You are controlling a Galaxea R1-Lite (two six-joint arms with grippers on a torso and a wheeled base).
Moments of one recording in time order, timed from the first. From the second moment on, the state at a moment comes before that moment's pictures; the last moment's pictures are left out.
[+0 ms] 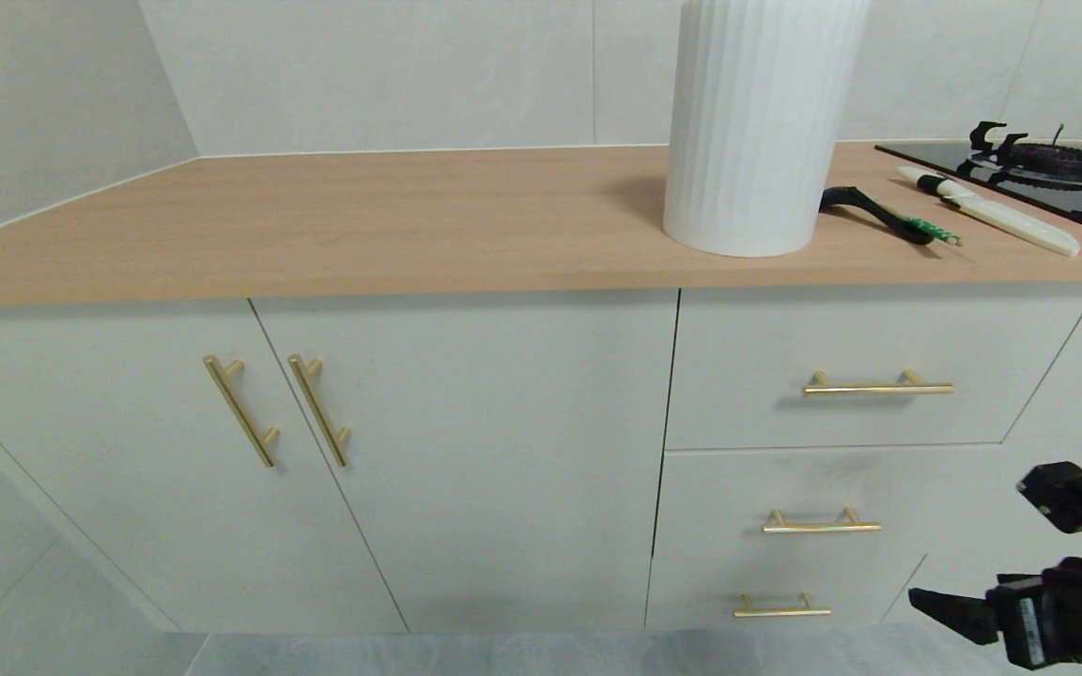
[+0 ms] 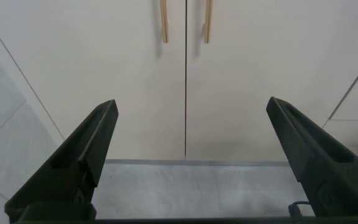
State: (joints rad) left arm 0.01 0.00 0.00 0.00 0.02 0.00; right arm 0.11 1.43 -0.27 -0.44 0.10 0.01
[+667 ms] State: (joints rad) left arm 0.01 0.00 0.00 0.00 0.02 0.00; right arm 0.11 2.22 -0.21 -1.47 0.00 -0.01
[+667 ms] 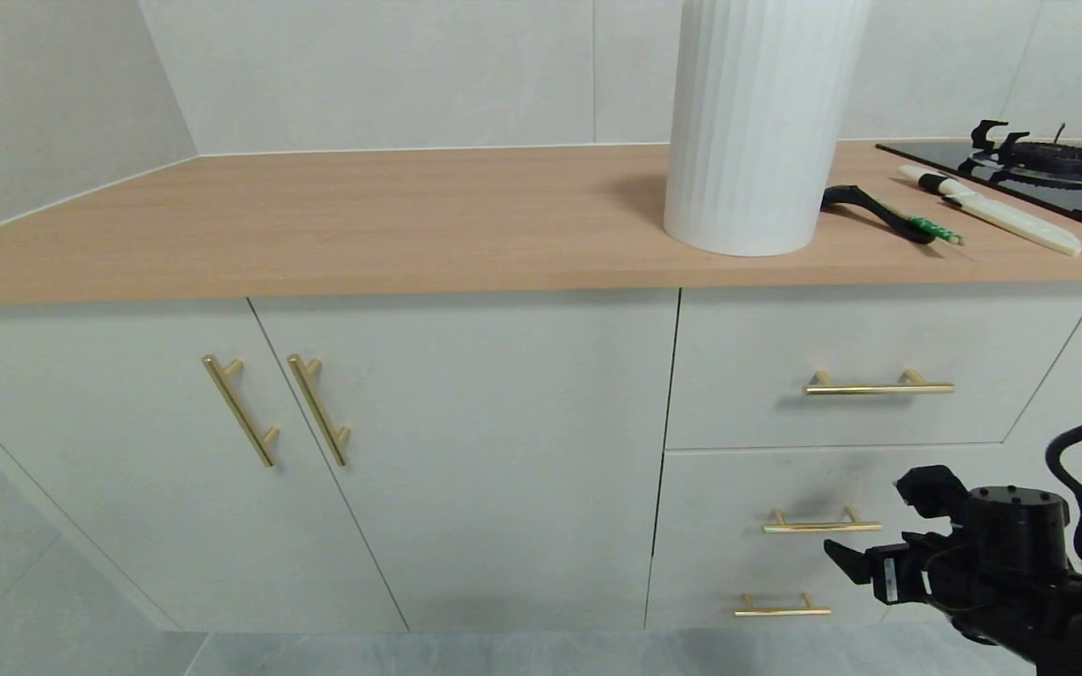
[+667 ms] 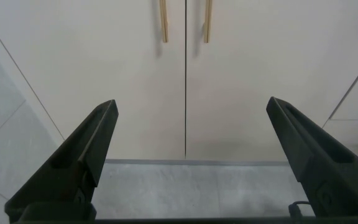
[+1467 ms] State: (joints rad) left arm 0.01 0.00 0.00 0.00 0.02 0.00; right arm 0.10 2.34 -0.50 -1.35 -0.06 0.00
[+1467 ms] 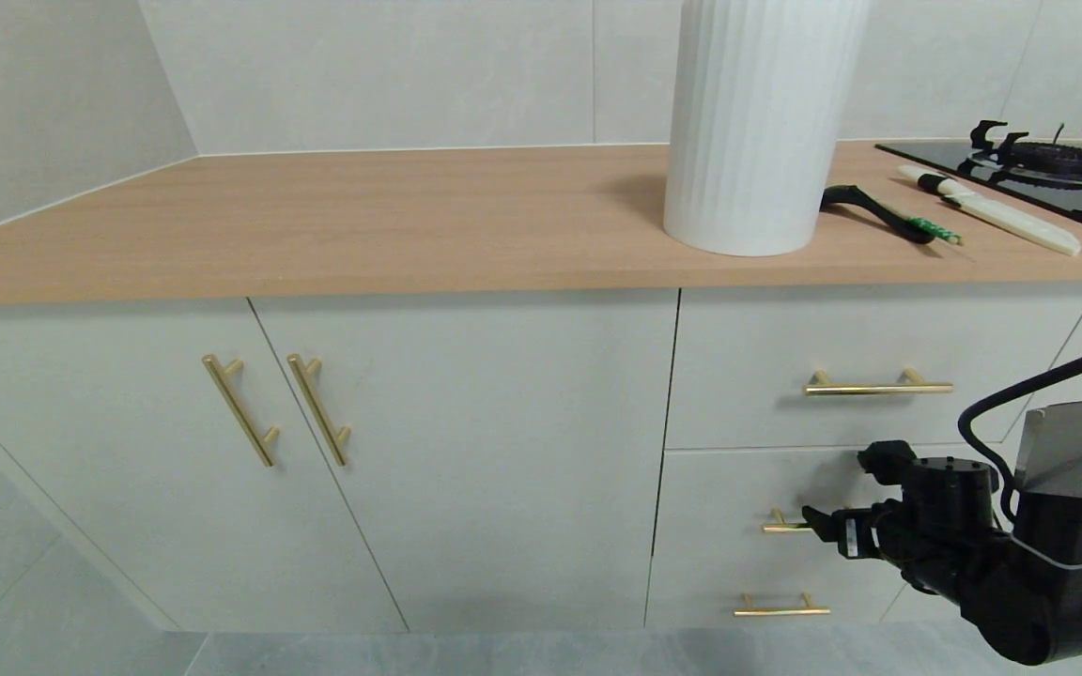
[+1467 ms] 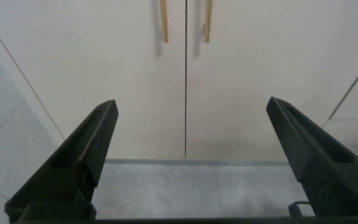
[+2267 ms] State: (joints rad) left arm 0.01 0.00 0.00 0.00 0.02 0.00; right arm 0.10 2.30 -0.34 -1.25 -0.04 -0.02
